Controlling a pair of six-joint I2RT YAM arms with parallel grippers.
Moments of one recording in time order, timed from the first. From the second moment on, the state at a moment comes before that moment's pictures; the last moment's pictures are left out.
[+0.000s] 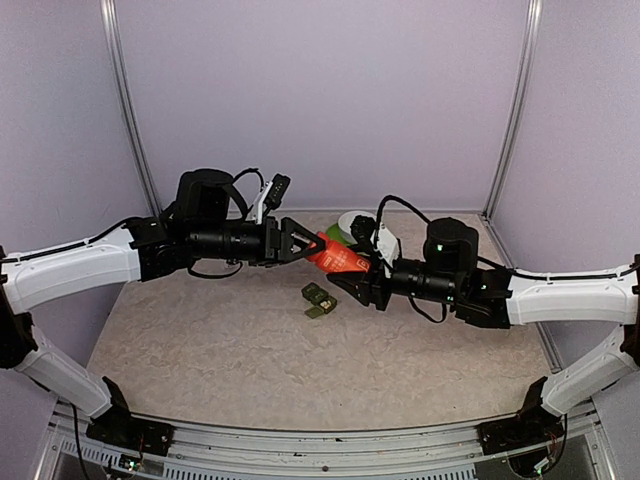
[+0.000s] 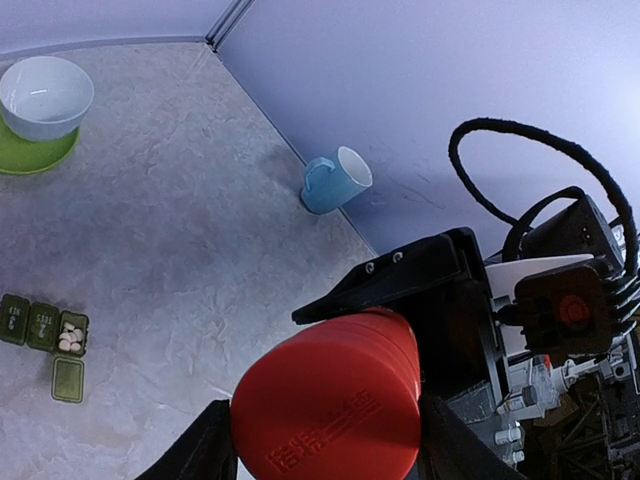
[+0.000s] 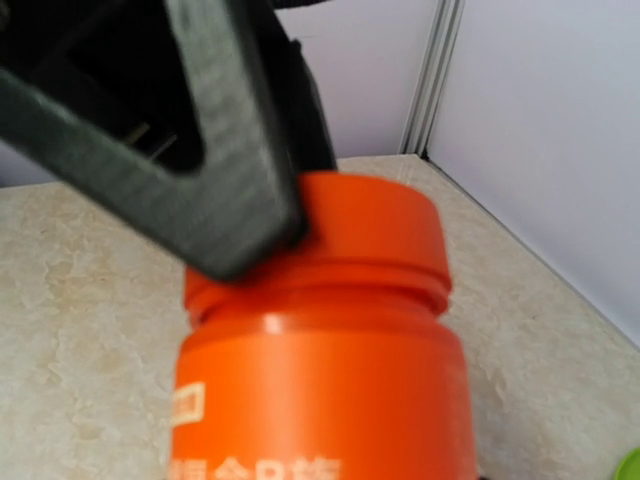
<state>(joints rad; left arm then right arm) -0.84 1.41 1.15 -0.08 0.41 -0.62 0.95 1.35 0.83 0.39 -0.16 -0.21</state>
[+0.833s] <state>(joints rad) -0.82 1.38 1.05 0.17 0.57 -0.49 0.91 1.32 0.77 0.54 -0.39 0.21</state>
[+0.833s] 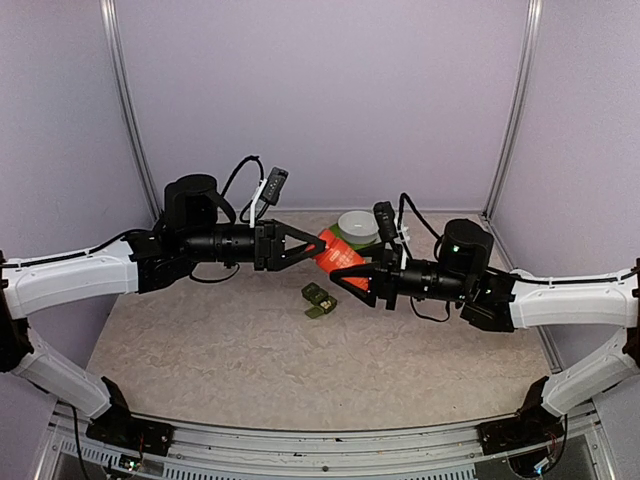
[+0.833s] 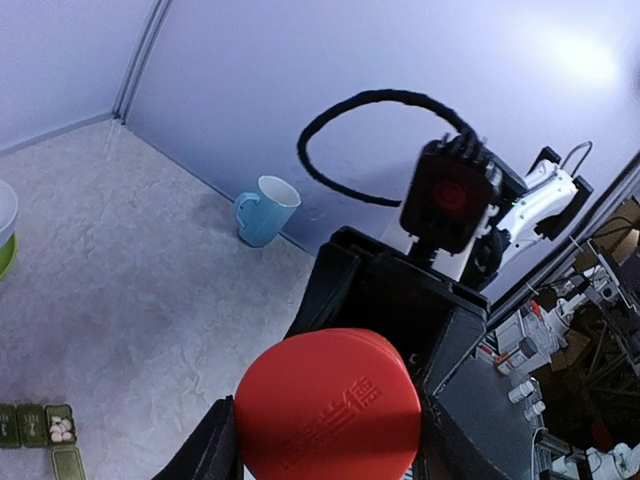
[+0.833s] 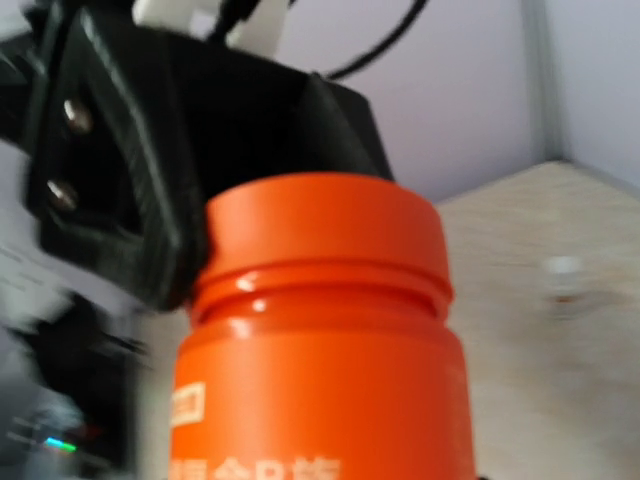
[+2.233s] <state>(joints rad) -0.87 1.26 0.96 0.29 0.48 -0.58 0.85 1.35 0.76 0.67 -0.51 0.36</state>
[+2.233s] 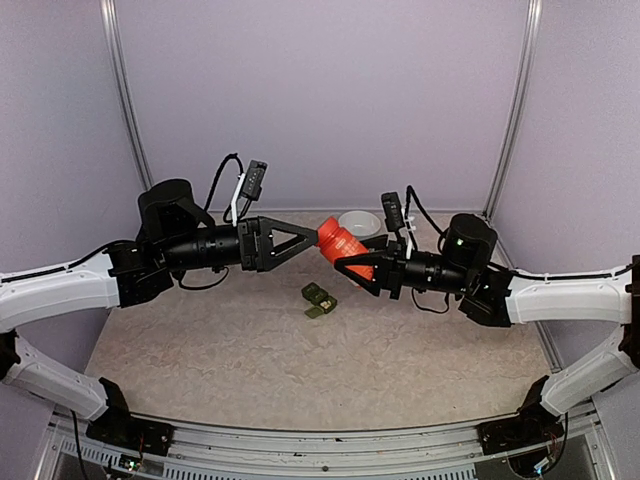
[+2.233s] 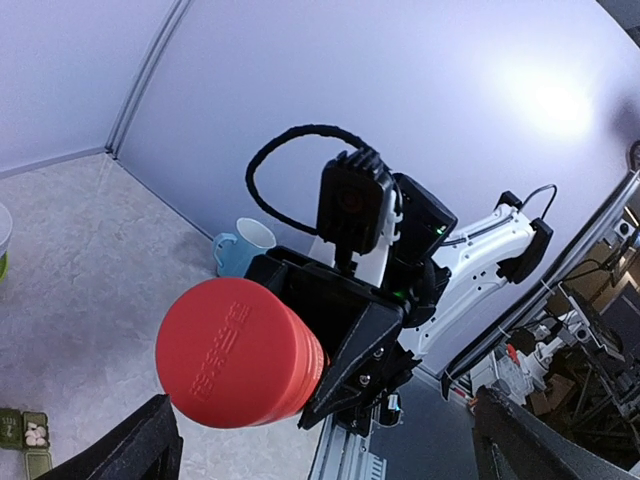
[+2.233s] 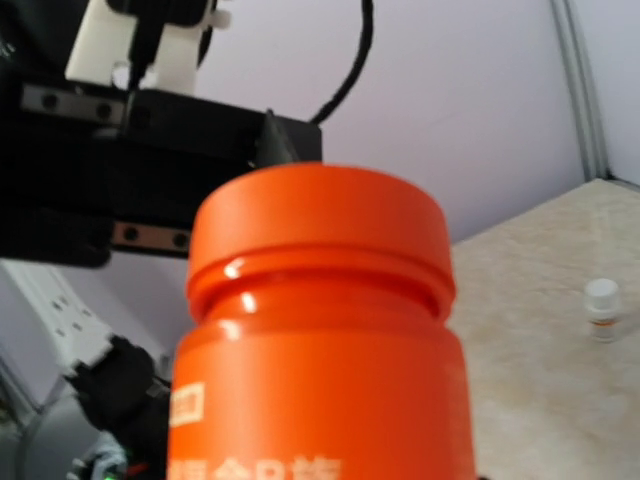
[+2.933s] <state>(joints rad) -0.86 1.34 1.00 0.26 0.41 -0.62 0.89 1.40 0.82 0.58 -0.37 0.15</state>
